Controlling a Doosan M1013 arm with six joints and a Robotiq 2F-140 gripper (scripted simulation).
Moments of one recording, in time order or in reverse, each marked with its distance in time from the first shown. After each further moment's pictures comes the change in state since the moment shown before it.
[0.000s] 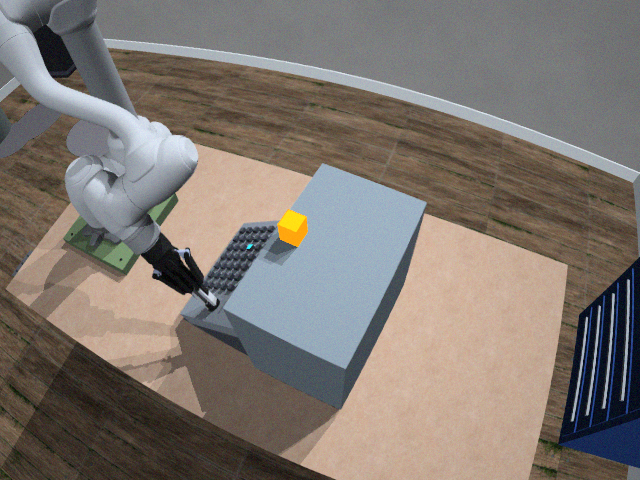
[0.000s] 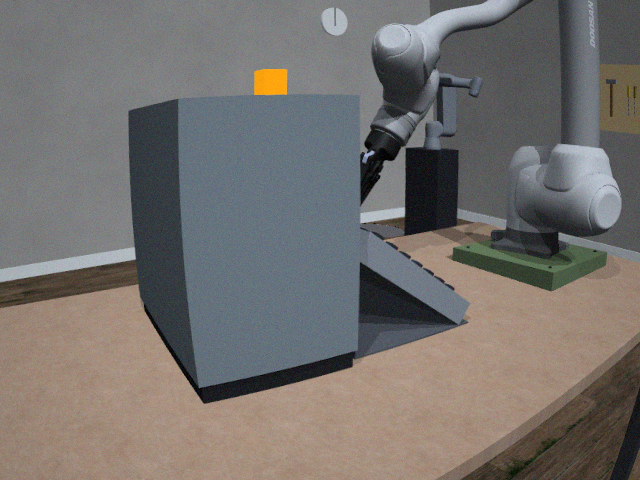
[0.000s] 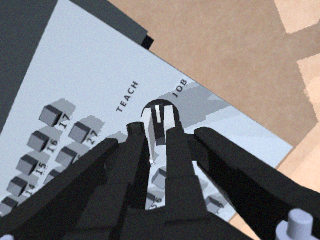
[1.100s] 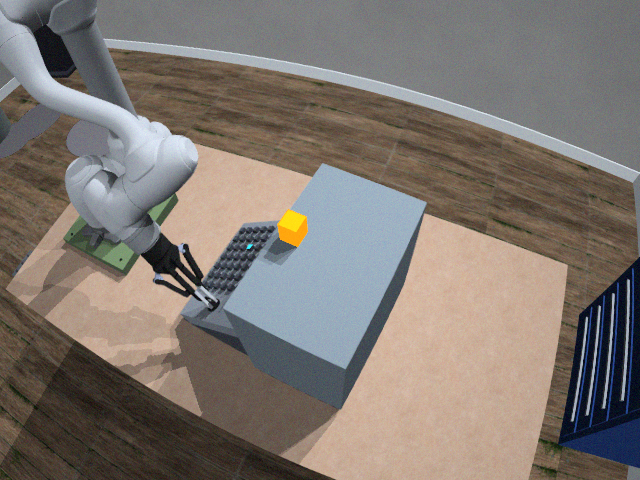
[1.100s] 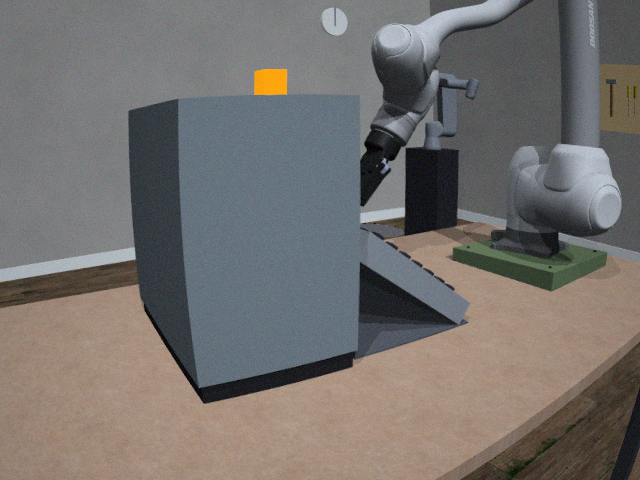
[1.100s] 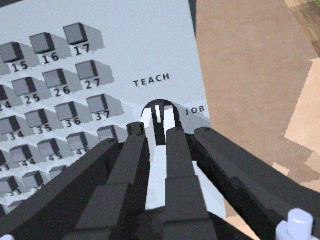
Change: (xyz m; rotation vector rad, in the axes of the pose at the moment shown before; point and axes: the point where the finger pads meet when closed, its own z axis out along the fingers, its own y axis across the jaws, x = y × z) arm 0.000 0.000 0.000 0.000 0.000 -0.779
